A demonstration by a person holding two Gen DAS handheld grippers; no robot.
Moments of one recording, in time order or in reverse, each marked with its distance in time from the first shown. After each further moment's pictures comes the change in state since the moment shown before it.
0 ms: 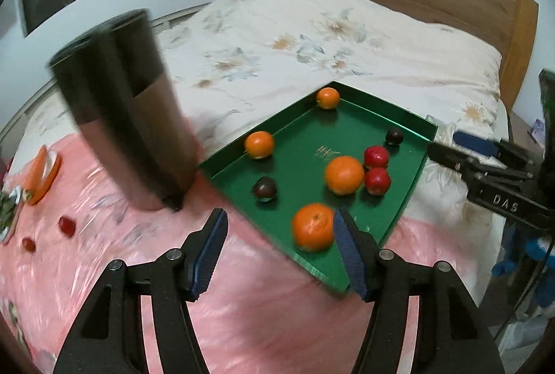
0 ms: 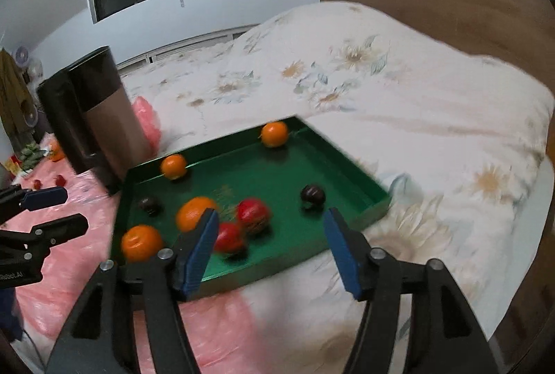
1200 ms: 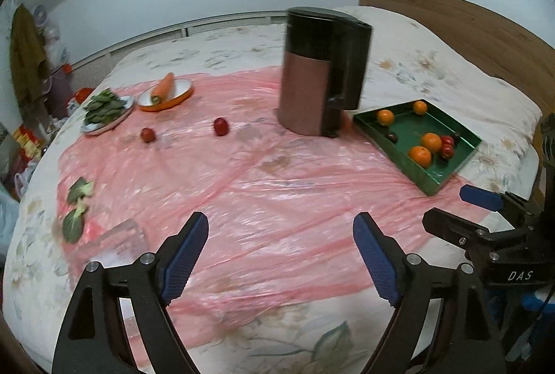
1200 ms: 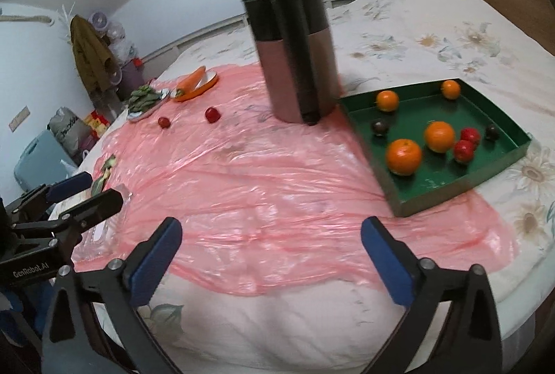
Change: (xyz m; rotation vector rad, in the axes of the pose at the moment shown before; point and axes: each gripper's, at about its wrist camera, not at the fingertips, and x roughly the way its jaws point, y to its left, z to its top) left arm -0.156 0.129 -0.145 -0.284 -0.057 0.222; right arm -0.070 0.217 -0.072 -0.113 0.141 0.330
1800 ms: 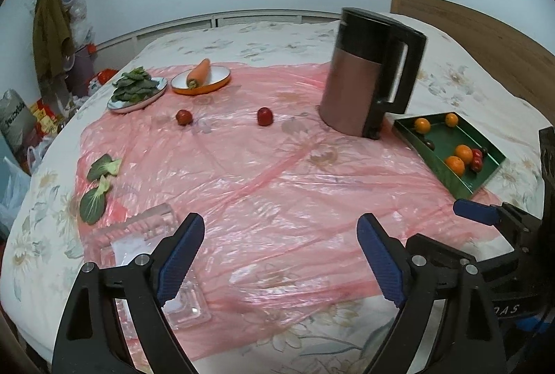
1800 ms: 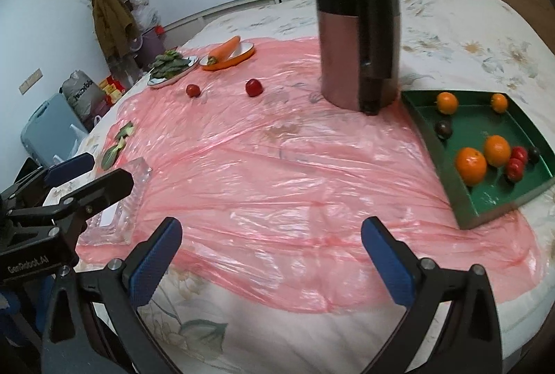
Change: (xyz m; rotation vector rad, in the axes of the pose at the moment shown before) left arm 0.011 0.054 -0.012 -0.095 0.003 0.063; right arm 0.047 0.062 0.003 -0.111 0.089 0.051
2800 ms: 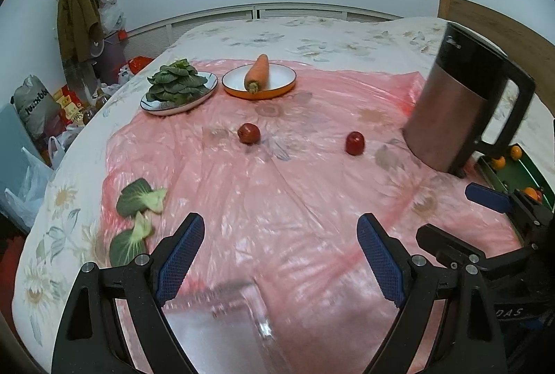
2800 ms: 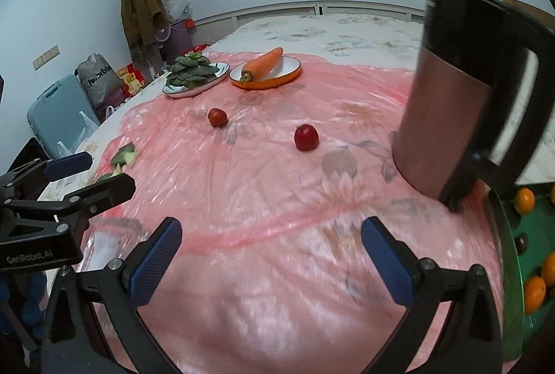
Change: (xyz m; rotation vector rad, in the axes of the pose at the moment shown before) left arm 0.076 0.097 0.056 -0.067 0.031 0.131; right arm 0.111 0.057 0.095 -0.143 -0.040 0.061
